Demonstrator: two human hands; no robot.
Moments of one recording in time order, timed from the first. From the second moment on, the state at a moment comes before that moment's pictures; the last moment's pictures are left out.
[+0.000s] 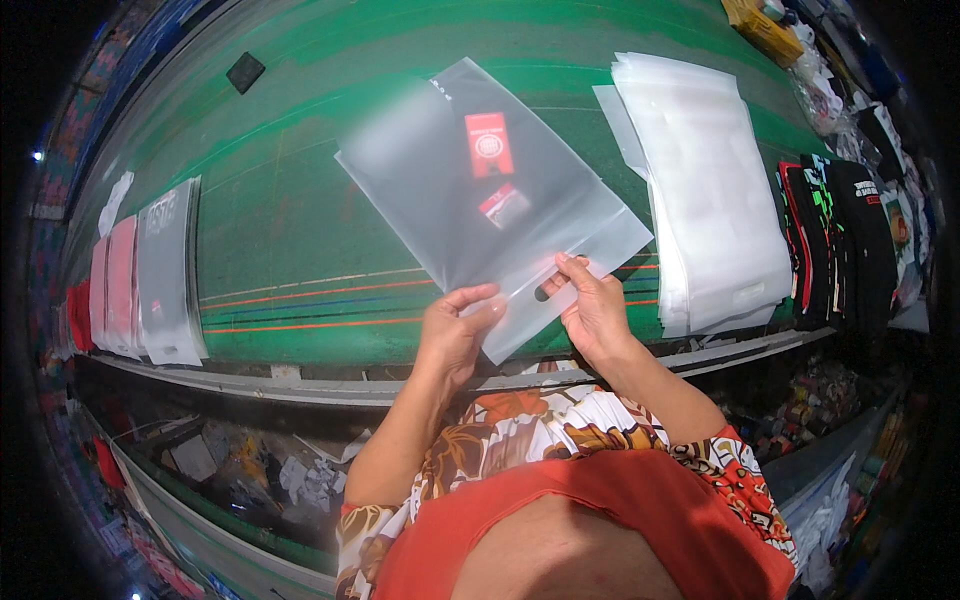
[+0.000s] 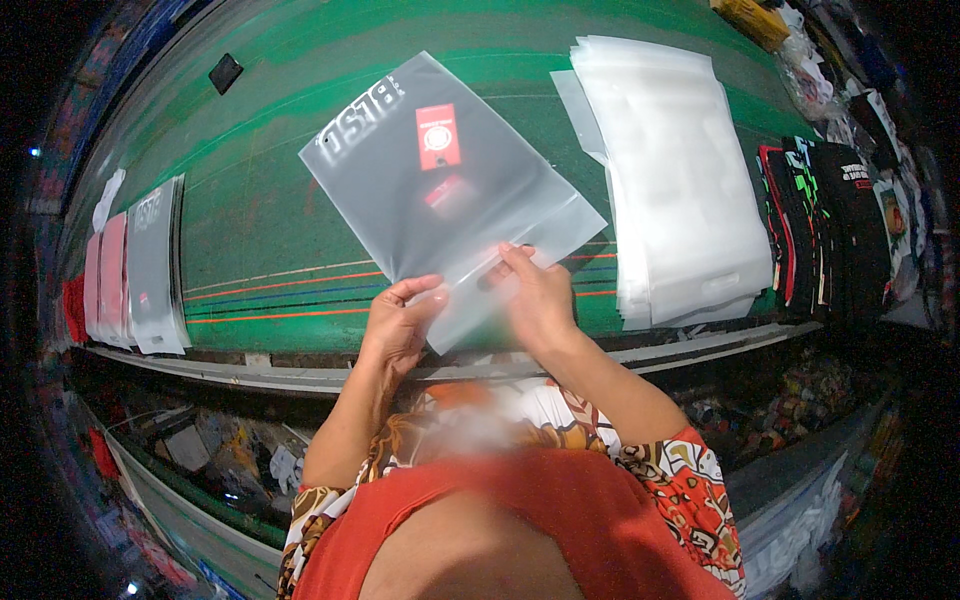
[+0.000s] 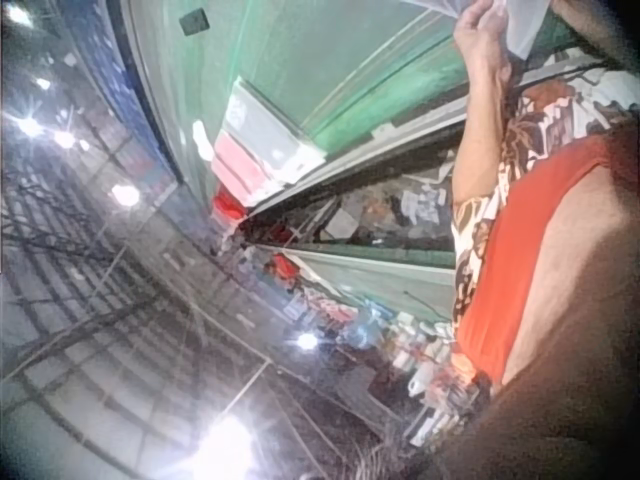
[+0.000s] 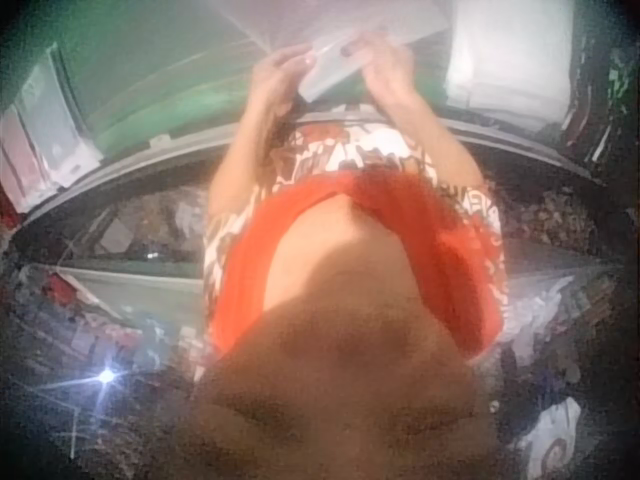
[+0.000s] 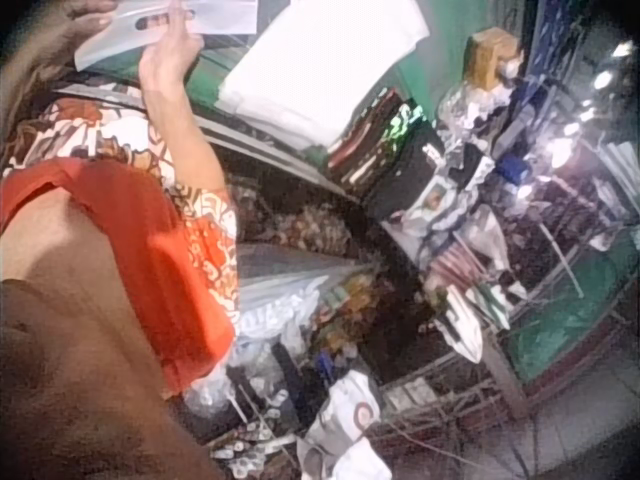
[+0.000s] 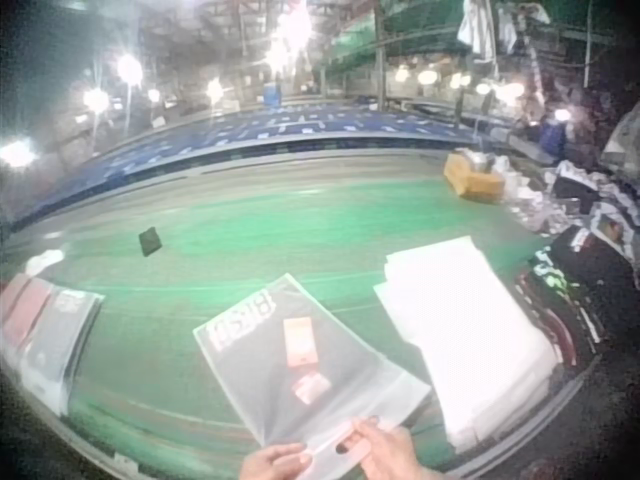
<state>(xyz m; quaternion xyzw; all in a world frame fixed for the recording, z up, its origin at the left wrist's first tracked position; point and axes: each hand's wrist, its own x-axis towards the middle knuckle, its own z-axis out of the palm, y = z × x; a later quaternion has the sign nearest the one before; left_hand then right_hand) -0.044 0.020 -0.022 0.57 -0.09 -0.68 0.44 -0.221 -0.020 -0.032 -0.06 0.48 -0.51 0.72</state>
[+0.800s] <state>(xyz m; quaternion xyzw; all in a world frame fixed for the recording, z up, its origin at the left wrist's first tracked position) -0.037 0.026 -0.020 0.58 -0.08 -0.69 0.42 -0.237 -0.029 -0.040 -0.04 0.49 -0.55 0.68</state>
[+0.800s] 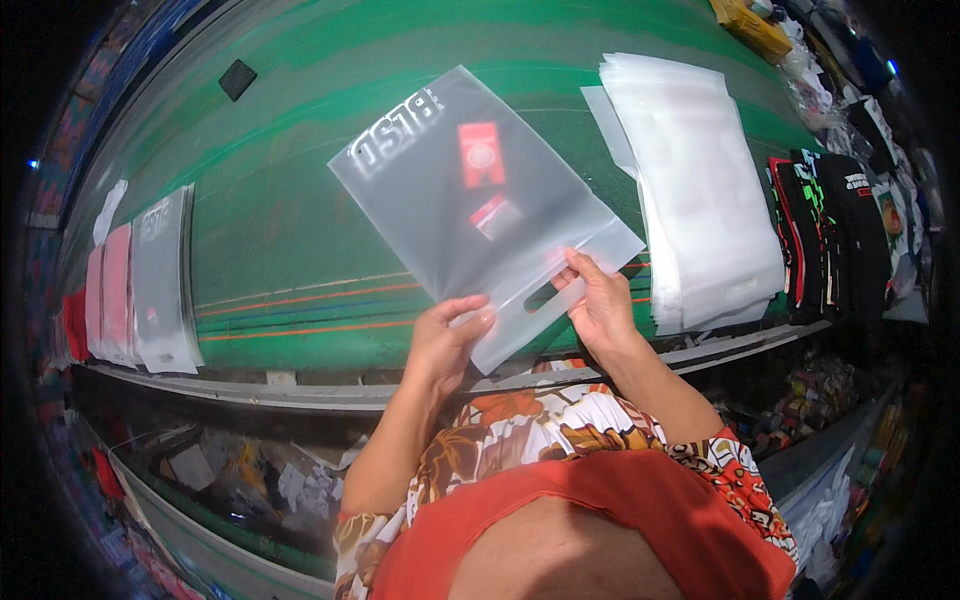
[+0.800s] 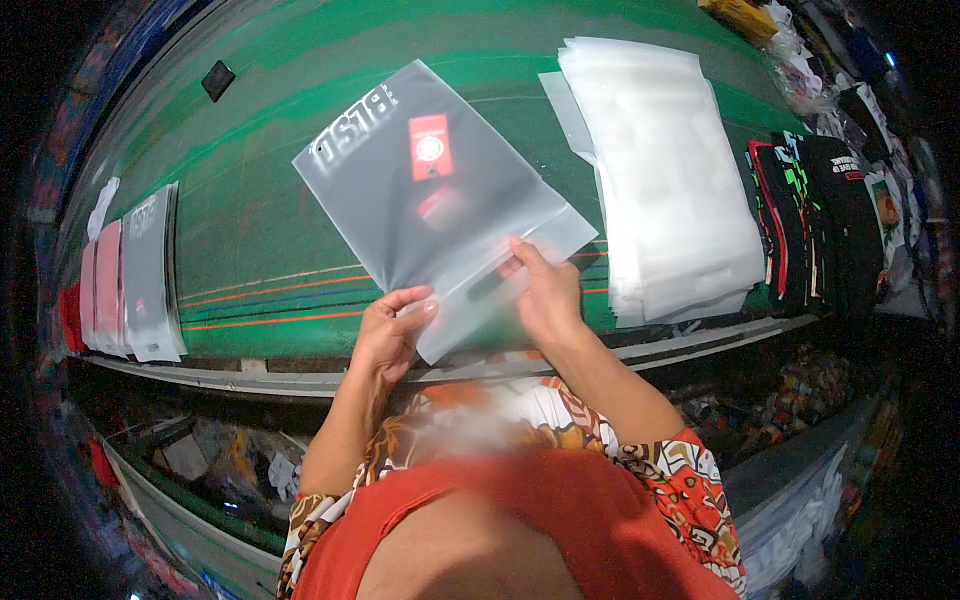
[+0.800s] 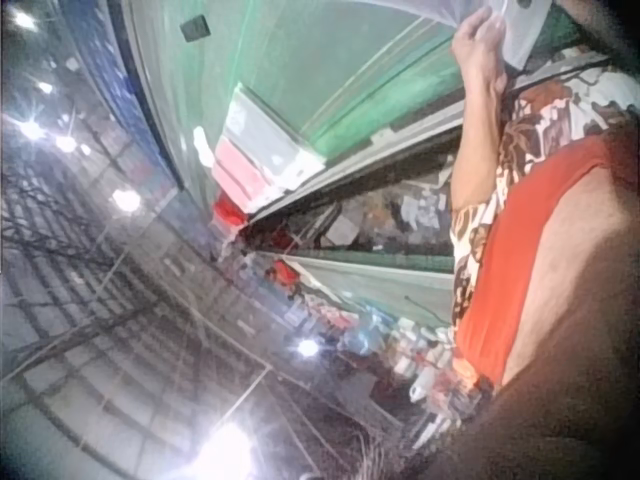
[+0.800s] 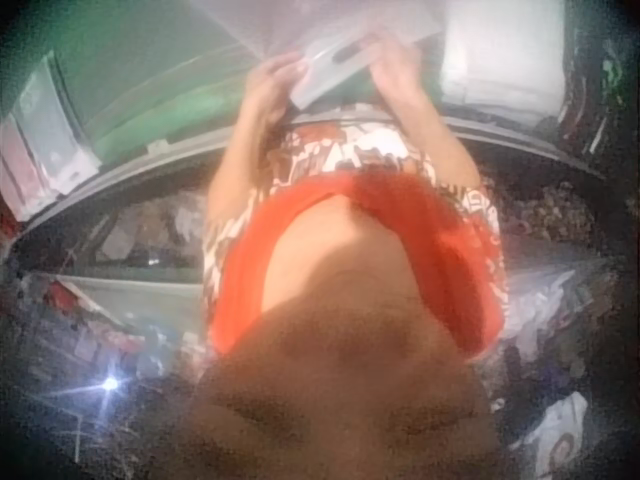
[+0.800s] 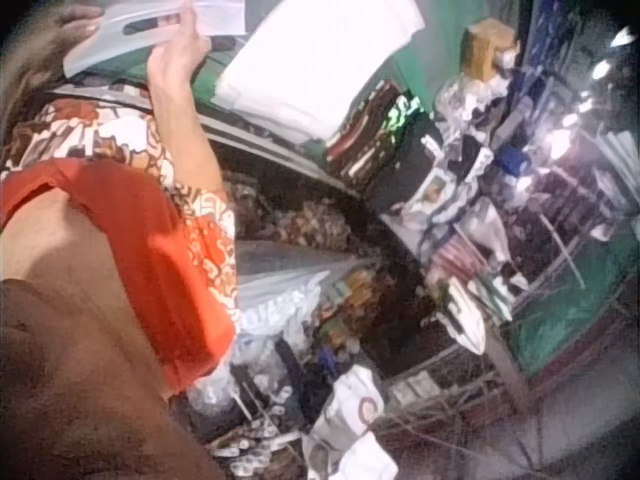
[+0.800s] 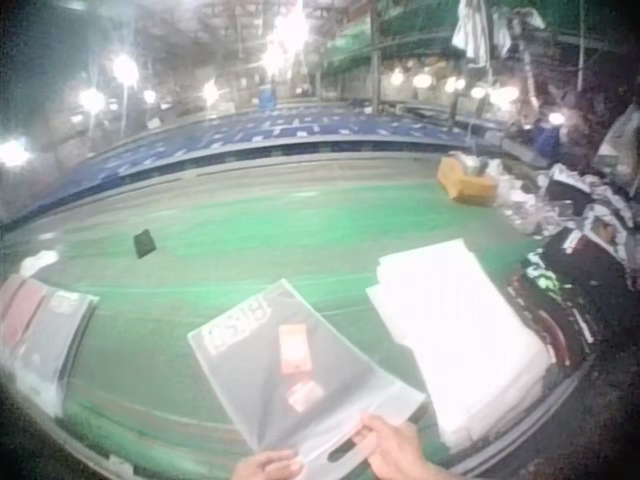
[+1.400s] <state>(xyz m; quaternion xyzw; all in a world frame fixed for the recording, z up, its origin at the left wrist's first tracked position) -0.032 0.032 -0.013 0.58 -0.08 -0.70 0.41 -0.255 -0.034 -0.046 -0.03 0.49 -0.56 0.66</state>
